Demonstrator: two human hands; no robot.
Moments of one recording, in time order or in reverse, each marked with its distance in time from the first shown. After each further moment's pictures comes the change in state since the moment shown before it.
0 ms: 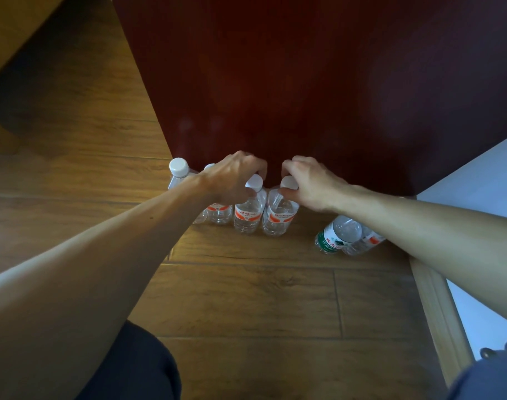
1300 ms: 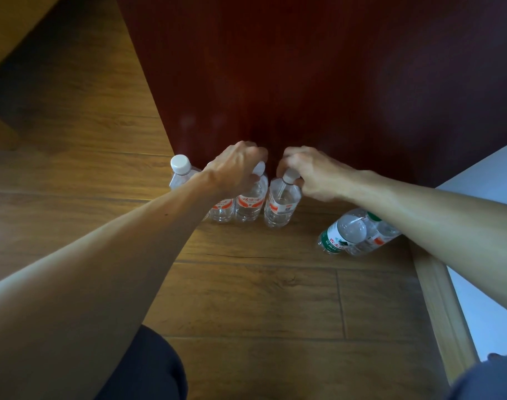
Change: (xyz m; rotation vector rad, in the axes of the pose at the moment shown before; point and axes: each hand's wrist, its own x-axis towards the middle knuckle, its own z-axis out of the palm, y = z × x) left_hand 0.012 -0.009 0.009 0.059 0.136 -0.087; right_hand 0.016 0.004 -0.014 -0.097 -0.091 -0.154
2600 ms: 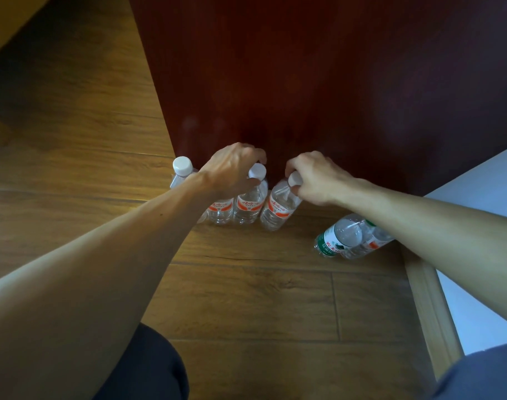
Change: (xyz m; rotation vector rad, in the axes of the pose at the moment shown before) left_hand -0.005 -0.009 -0.007 -0.015 0.058 0.057; right_hand -0.004 -0.019 -0.007 0.019 0.018 0.280
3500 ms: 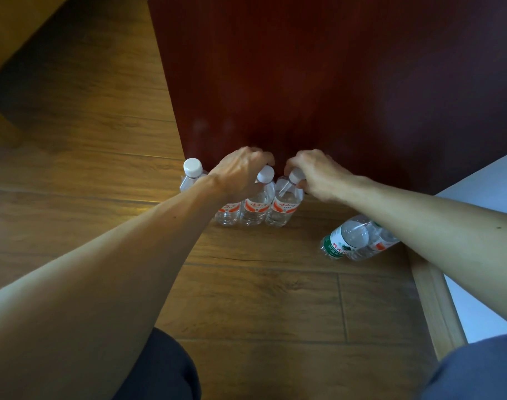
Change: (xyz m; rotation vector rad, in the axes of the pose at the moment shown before) left_hand -0.007 0.002 -0.001 -0.014 -0.004 0.031; right_hand 0.011 -0.002 0.003 -0.019 0.023 -0.081
